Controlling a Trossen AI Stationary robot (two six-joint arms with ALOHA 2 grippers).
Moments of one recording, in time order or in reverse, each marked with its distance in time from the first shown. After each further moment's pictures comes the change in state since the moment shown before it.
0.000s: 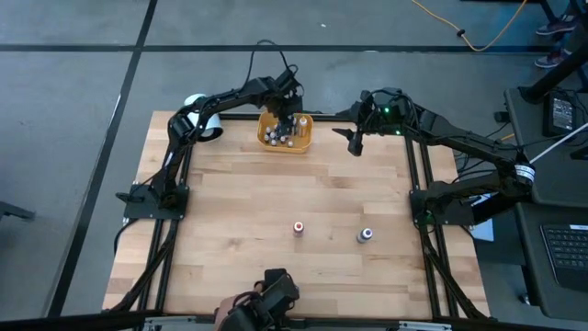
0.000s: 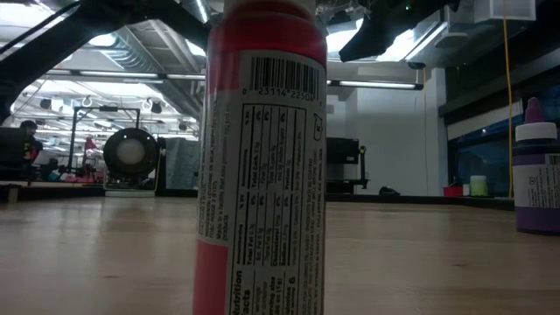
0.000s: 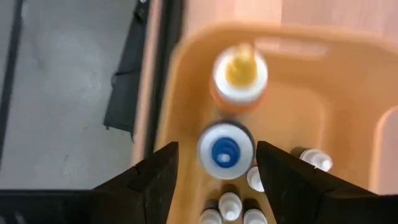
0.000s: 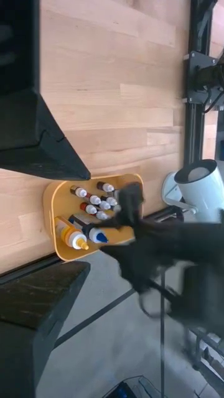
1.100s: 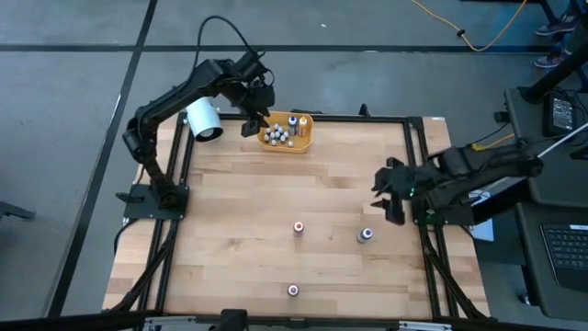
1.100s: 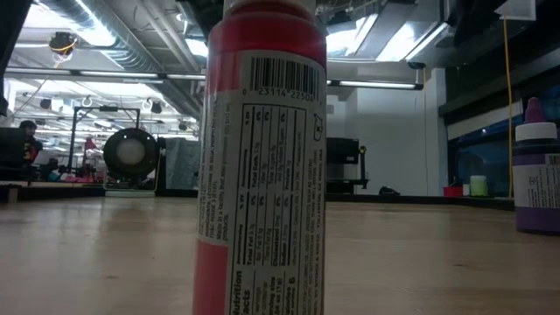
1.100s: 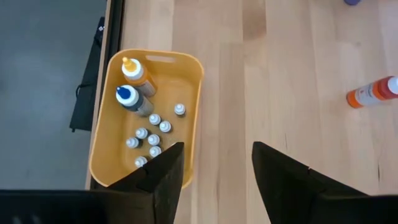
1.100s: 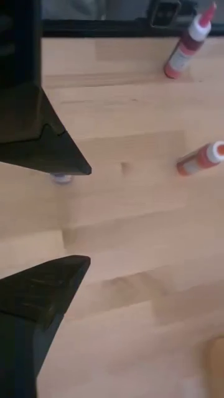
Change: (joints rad) left arm -0.030 -0.446 0.017 -0.469 0.175 -0.026; right arm 0.732 -0.181 0.001 -0.696 0.213 0.704
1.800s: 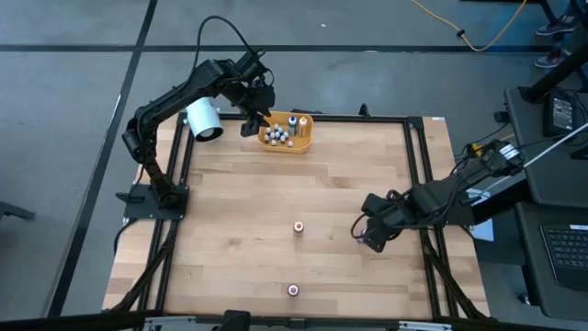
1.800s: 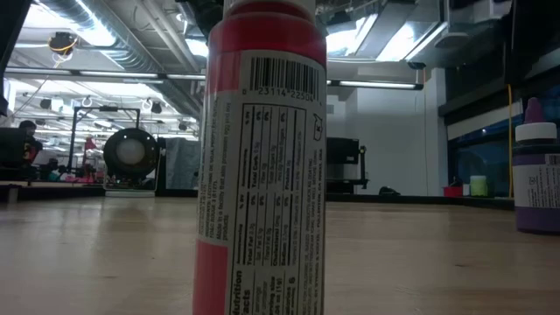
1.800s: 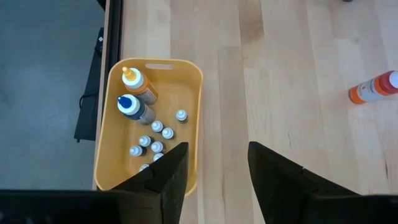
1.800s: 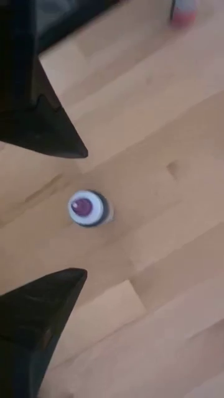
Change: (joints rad) left arm 0.000 -0.002 -0.005 0.016 0.011 0.051; right arm 0.247 0.283 -0.001 -0.038 0.026 0.659
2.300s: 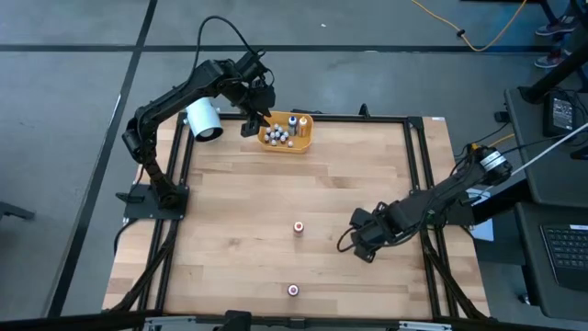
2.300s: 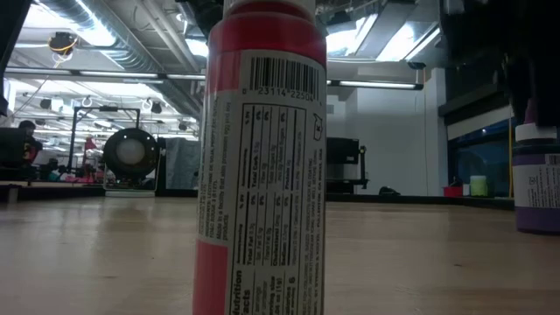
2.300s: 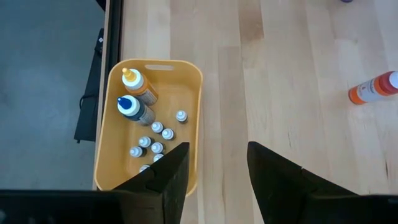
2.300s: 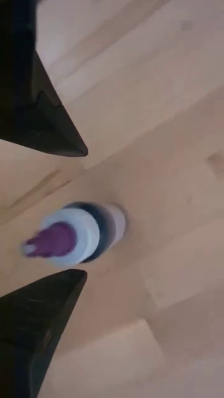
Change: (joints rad) left arm -0.002 0.000 0.000 0.002 0.000 0.000; right arm 0.004 0.176 -0.099 0.154 -0.074 -0.018
